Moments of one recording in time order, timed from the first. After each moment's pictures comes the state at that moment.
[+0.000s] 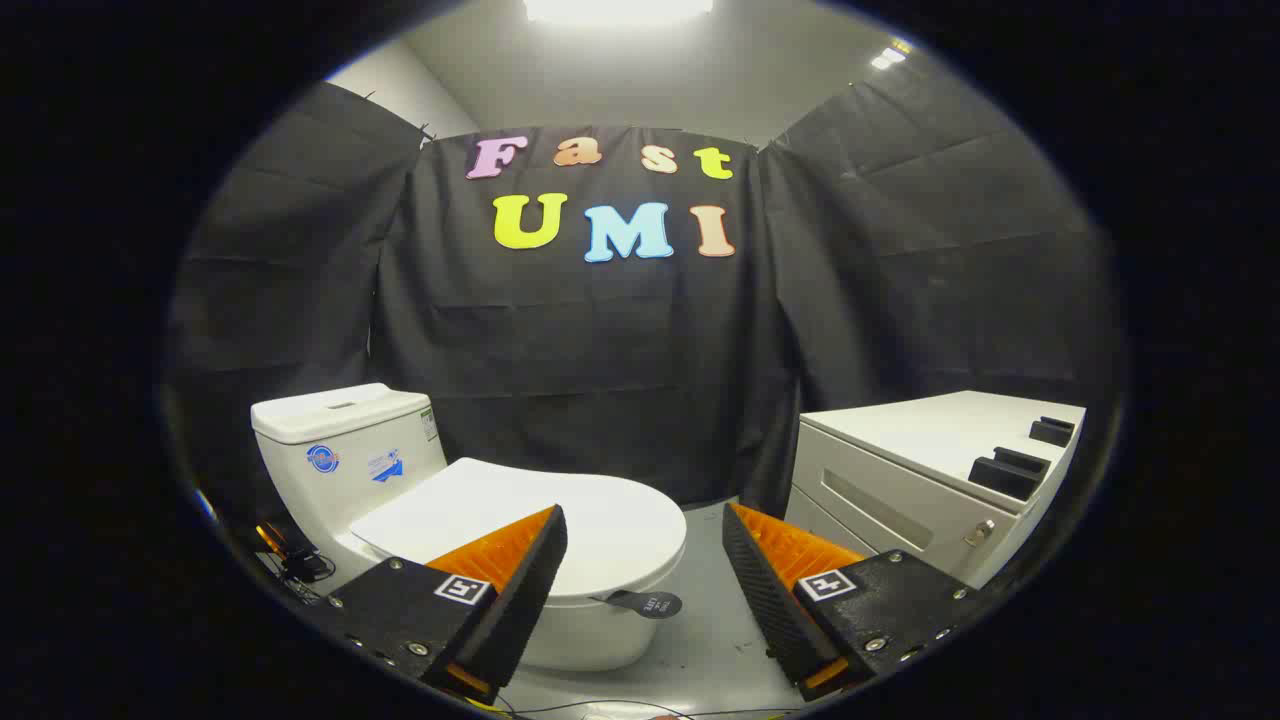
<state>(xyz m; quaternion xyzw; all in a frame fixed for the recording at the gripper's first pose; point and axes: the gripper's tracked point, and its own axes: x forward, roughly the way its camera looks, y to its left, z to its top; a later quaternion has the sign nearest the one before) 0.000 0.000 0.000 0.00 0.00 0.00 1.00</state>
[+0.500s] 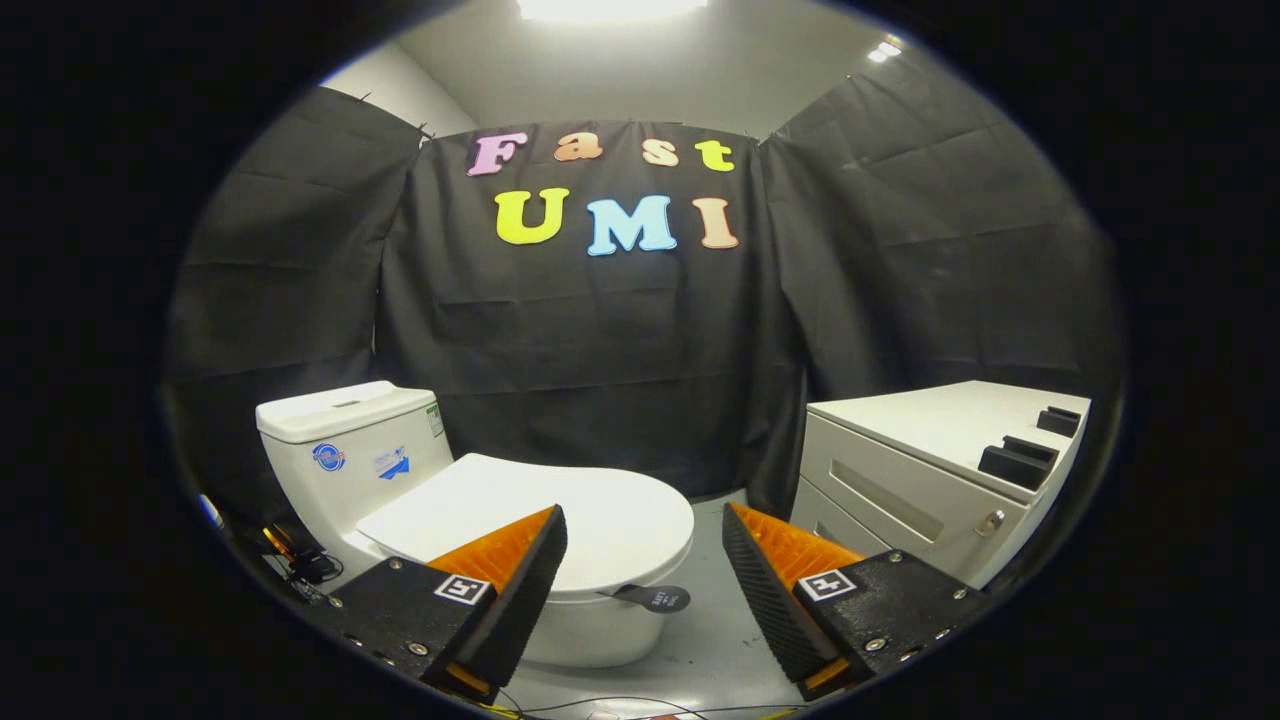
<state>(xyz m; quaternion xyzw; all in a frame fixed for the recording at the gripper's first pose) 0.000 0.004 -0.005 0.01 0.01 0.01 1.00</state>
